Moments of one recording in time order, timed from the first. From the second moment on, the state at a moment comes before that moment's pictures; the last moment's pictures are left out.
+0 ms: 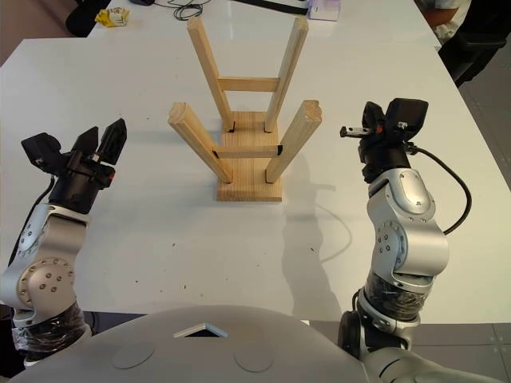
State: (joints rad) left arm 0.15 0.18 0.40 -0.65 -0.85 0.63 -0.09; right arm -0.08 -0.14 -0.34 -0.63 0.37 0.85 0.06
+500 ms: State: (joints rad) left arm 0.13 0.26 0.35 -0.64 -0.95 0.67 -0.04; right arm -0.02 -0.20 -0.34 -0.63 0.51 0.88 0.12
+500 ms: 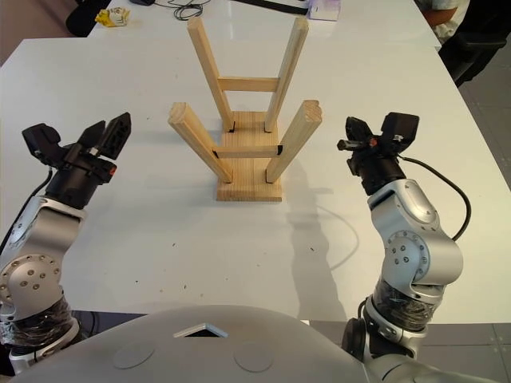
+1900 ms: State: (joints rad) left arm -0.14 0.28 -0.23 -0.59 -0.17 0.71 -0.04; right arm -0.15 -0.14 -0.07 -0.75 0.23 0.98 -0.19
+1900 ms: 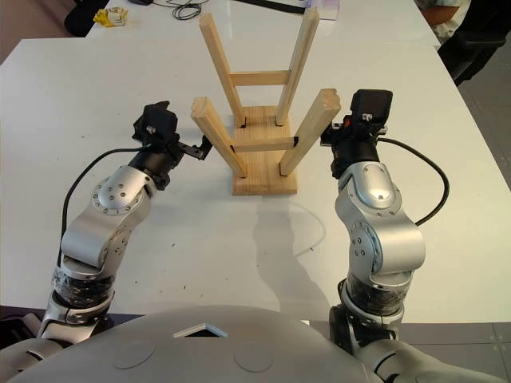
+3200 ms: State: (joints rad) left arm -0.33 0.05 -0.49 -0.53 -0.26 0.74 -0.32; right arm -0.58 -0.24 0.13 0.41 0.02 0.34 0.30
